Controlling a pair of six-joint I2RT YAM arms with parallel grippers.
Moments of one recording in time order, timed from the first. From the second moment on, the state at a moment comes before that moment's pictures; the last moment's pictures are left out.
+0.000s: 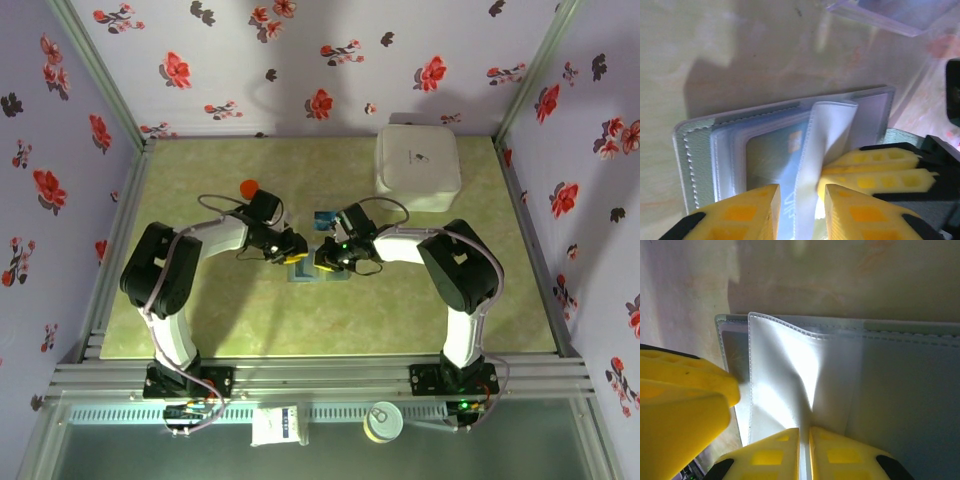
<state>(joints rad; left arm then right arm) -0.51 1.84 1.06 -0.35 0.55 -0.72 0.64 1.90 1.00 -0.09 -0.55 0.82</state>
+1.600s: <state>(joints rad) -0.63 1.89 1.23 -0.35 0.60 -0.76 0.52 1.53 0.81 -0.08 -0.43 0.85</state>
